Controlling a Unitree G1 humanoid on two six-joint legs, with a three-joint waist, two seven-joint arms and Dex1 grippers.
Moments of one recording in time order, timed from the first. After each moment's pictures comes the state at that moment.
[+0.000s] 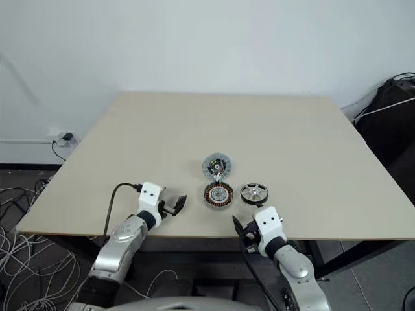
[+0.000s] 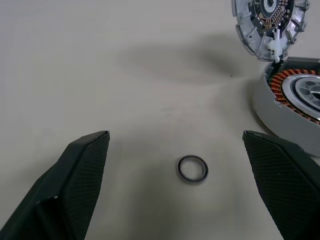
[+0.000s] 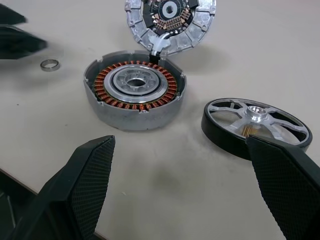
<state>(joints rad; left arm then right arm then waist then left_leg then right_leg) -0.04 0.17 -0.11 0.14 -0.08 0.22 -0.34 0.36 -0.27 0.14 -0.30 0.04 0.18 0.33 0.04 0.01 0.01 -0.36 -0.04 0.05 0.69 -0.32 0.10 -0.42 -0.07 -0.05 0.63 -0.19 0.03</state>
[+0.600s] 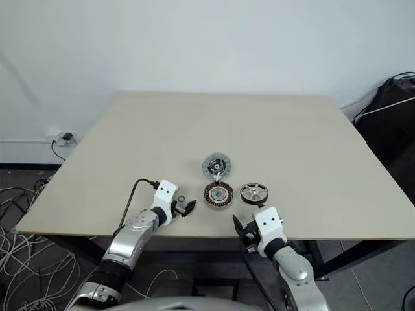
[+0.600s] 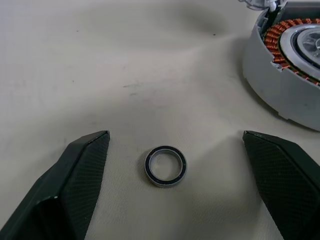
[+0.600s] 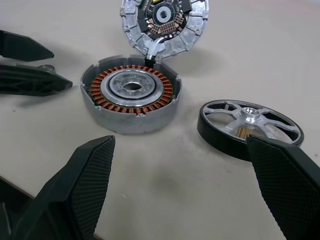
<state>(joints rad) -0.13 0.16 -0.18 0.26 -0.01 0.30 -0.36 0.38 -0.26 0.14 -0.32 0.04 0.18 0.30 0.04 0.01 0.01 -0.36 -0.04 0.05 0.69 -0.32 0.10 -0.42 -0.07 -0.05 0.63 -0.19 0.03</state>
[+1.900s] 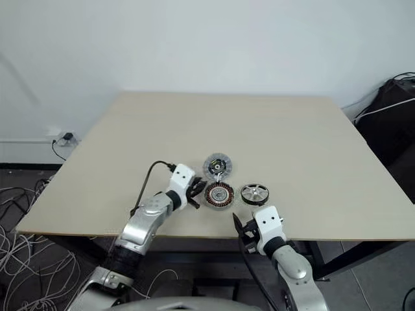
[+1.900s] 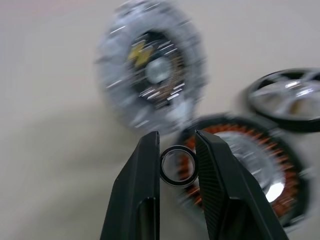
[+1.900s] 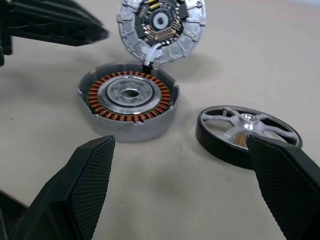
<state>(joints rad) -0.26 0.07 -0.26 0.19 0.00 0.32 -0.44 0.37 -0.25 0.14 -0.32 0.04 0.18 0.28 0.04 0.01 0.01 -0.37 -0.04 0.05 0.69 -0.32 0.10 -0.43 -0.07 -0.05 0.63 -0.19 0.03</state>
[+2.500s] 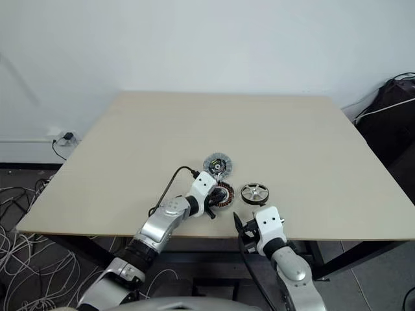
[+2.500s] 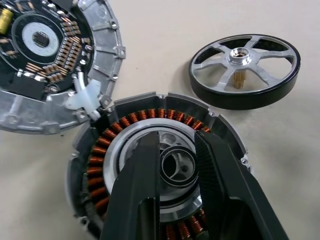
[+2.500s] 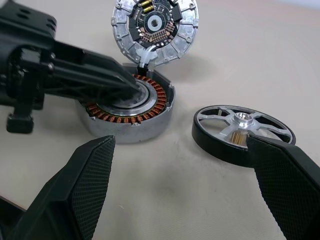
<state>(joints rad) -0.33 0.01 -0.35 0.36 0.03 0.31 -0.48 0.39 -0.23 0.14 -0.34 0.03 0.18 0.26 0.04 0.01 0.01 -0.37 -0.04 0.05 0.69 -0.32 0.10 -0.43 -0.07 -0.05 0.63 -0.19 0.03</state>
